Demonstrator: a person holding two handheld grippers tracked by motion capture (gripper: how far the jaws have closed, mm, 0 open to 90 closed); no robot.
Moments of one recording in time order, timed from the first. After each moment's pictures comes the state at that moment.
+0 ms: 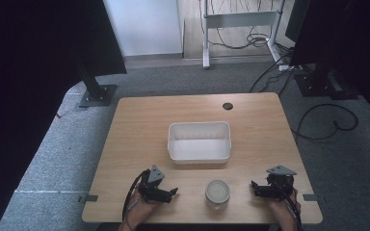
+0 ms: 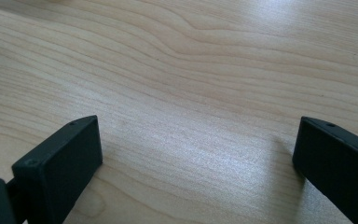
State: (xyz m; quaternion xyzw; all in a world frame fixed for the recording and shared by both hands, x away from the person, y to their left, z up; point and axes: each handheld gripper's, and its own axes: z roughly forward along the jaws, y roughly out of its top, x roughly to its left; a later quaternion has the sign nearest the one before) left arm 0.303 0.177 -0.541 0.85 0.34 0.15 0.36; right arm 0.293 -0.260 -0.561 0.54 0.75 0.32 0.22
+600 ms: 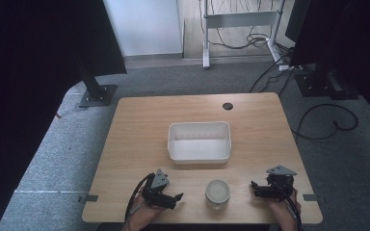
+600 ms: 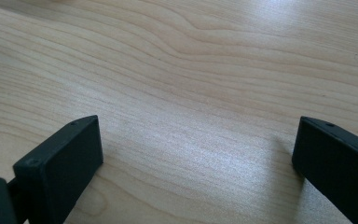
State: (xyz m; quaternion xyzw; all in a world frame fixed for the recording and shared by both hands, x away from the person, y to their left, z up) left arm 0.285 0.161 -0.531 0.86 0.30 0.14 0.38; right arm 0.292 -0.260 -0.561 0.53 0.75 0.32 0.22
